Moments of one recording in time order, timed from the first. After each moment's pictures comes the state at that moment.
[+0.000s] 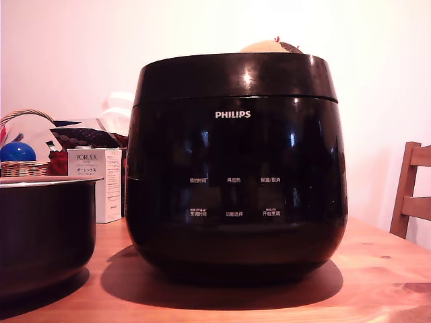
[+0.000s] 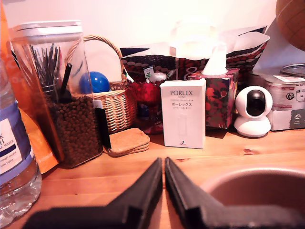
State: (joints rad) arm 0.00 0.00 0.02 -0.01 0.00 0.00
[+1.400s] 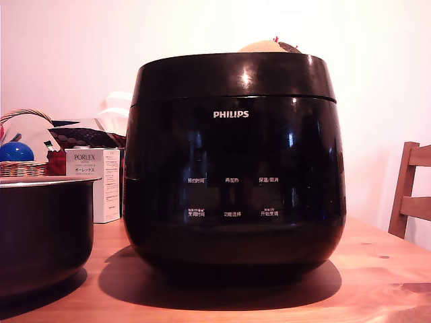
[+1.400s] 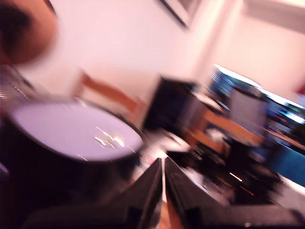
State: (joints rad) arm -0.05 0.34 0.44 0.00 1.16 -0.59
